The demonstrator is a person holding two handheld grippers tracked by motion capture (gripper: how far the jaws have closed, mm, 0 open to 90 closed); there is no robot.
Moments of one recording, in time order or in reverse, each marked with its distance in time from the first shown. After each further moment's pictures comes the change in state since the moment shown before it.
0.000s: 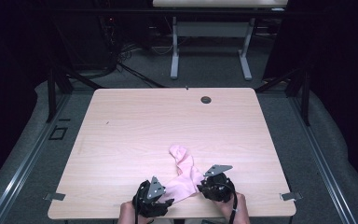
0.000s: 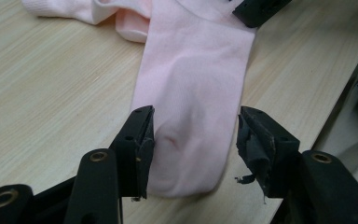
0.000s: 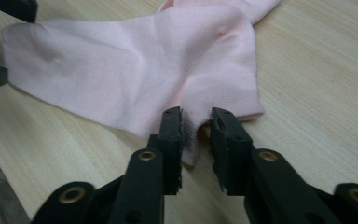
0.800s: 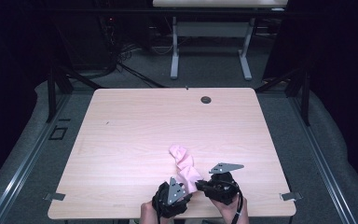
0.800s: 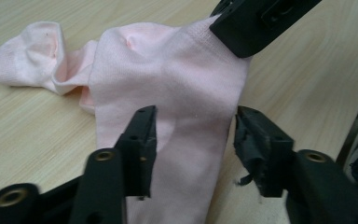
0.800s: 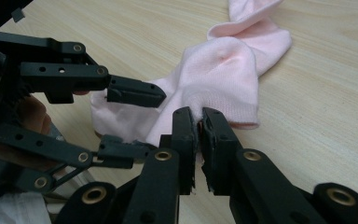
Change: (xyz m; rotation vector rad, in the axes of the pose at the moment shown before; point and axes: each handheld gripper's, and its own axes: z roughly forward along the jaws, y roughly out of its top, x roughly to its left) left arm -0.035 0.023 0.030 -0.133 0.052 0.036; right arm 0.014 0.013 -0.039 -0.116 0.102 0.138
